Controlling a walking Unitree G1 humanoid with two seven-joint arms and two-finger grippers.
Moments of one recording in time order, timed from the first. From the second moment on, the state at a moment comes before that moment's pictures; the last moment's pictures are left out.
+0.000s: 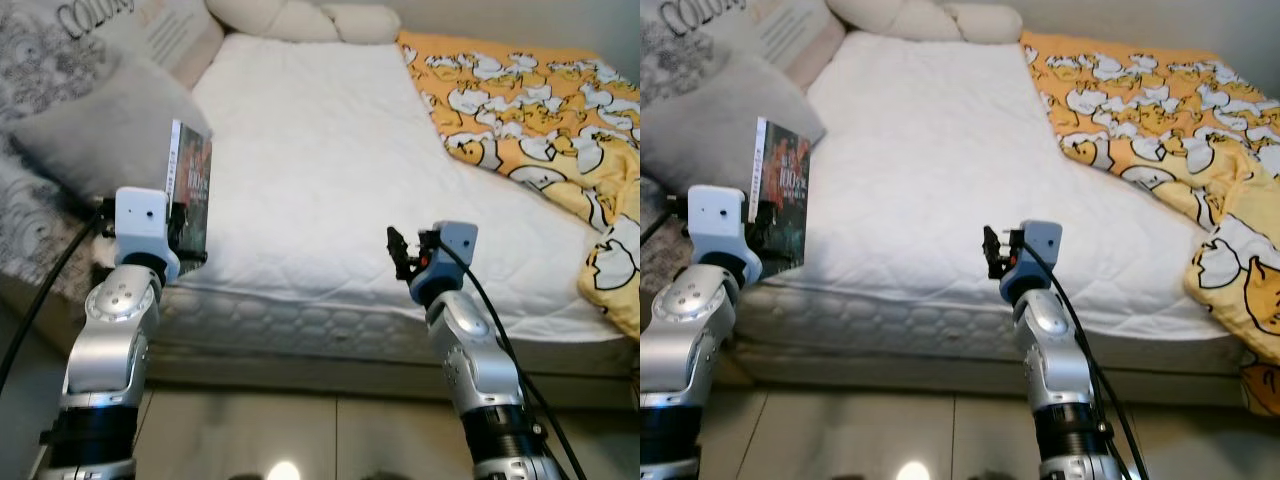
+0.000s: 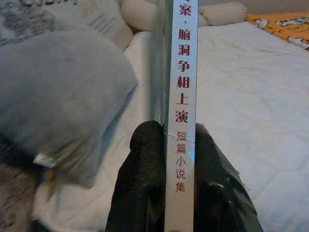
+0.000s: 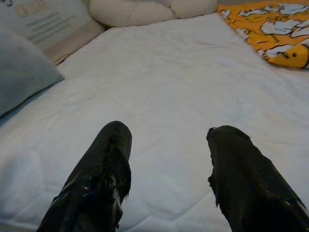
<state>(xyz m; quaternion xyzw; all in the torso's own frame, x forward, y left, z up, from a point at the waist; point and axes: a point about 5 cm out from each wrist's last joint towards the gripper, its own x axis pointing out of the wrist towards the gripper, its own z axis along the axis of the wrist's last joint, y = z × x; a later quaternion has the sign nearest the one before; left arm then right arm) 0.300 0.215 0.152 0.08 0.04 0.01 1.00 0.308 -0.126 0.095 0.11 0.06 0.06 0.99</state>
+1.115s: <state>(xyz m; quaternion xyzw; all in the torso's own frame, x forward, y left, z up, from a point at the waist) 0.300 0.198 0.147 0.08 0.04 -0.02 1.00 0.305 -0.149 0.085 0.10 0.08 0.03 0.99</state>
